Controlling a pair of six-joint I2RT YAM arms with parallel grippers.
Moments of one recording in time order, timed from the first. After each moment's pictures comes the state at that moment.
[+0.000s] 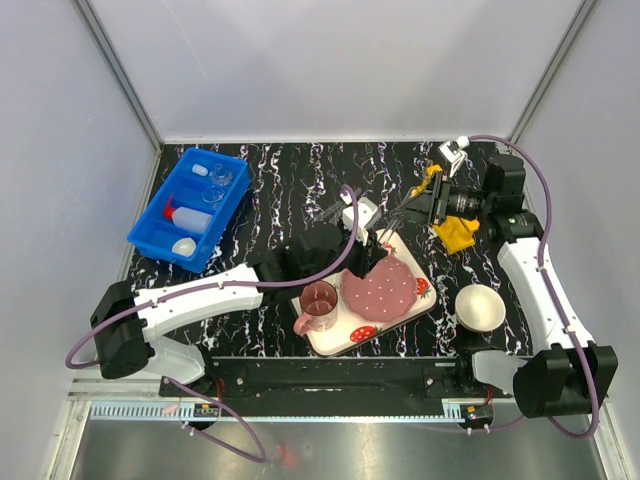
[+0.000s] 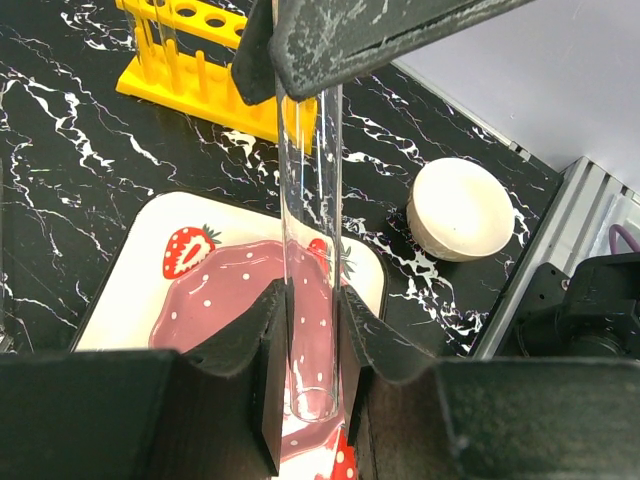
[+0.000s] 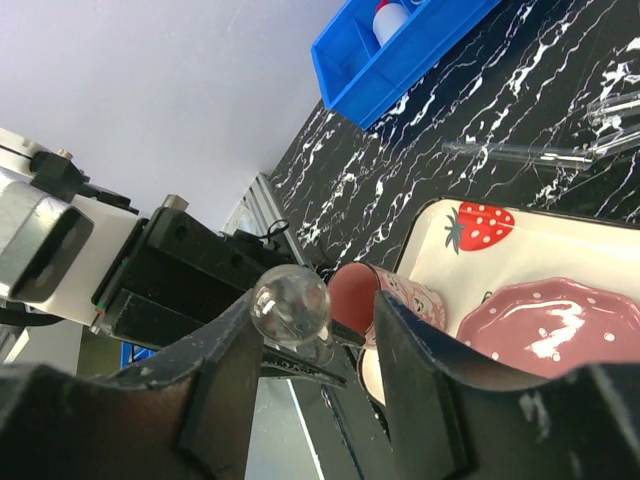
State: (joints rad) left arm -1.10 1.39 1.09 0.05 -0.10 -0.26; right arm 0.06 1.18 1.08 -0.27 -1.12 0.50
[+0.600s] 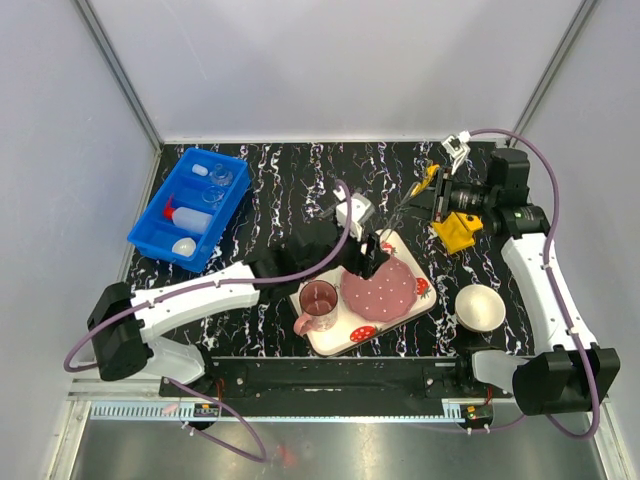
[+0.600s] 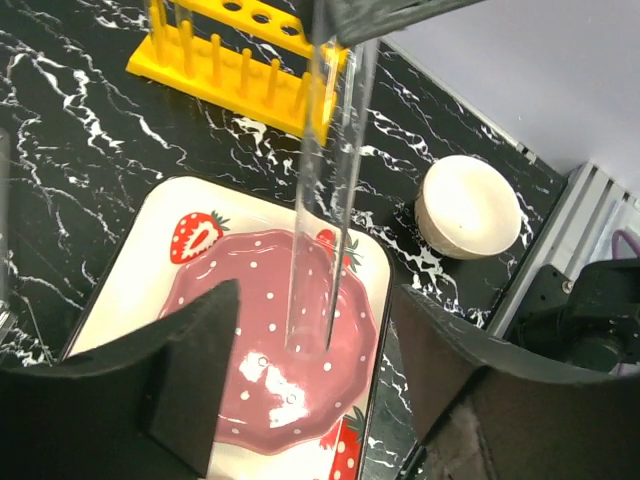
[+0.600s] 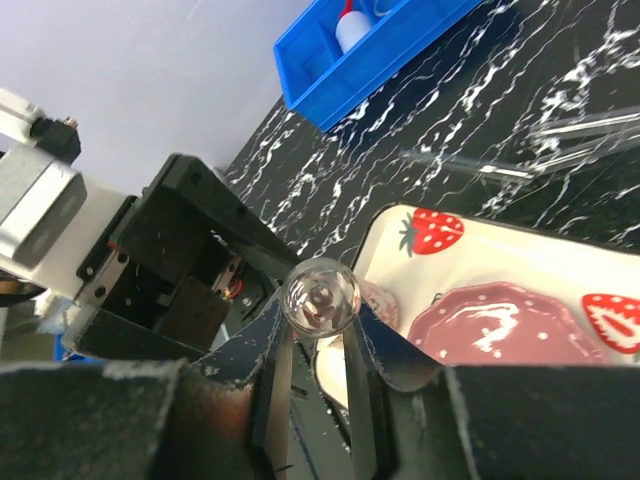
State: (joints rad) left arm -1.08 1.38 1.09 0.02 -0.09 -0.28; right arm 0.06 1.19 1.17 -0.42 -1.08 0.31
